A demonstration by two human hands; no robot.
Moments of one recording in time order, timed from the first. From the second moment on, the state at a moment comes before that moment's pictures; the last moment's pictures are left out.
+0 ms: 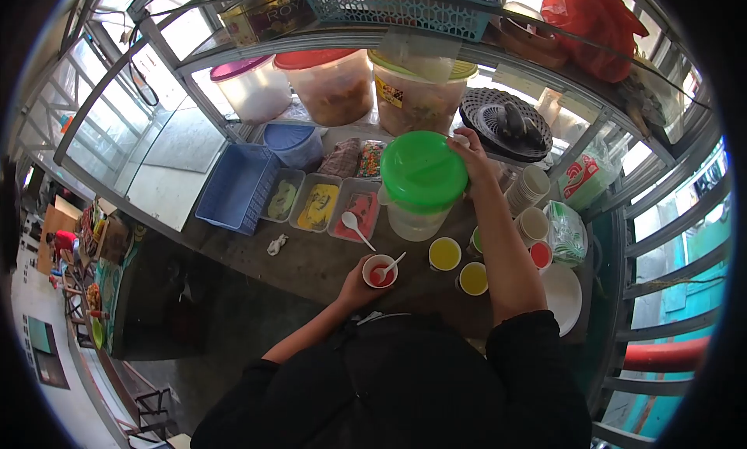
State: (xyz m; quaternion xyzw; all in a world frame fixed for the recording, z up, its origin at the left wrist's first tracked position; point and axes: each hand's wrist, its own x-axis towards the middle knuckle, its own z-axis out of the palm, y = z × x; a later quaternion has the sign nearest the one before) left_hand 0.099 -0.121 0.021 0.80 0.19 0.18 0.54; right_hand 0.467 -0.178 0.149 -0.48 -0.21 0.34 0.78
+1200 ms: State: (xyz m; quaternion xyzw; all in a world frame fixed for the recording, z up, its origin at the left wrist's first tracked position) left_hand 0.051 -0.125 0.039 0.71 0.31 0.37 0.51; right_hand 0.315 -0.177 0.197 -0.54 -0.43 0.25 0.68
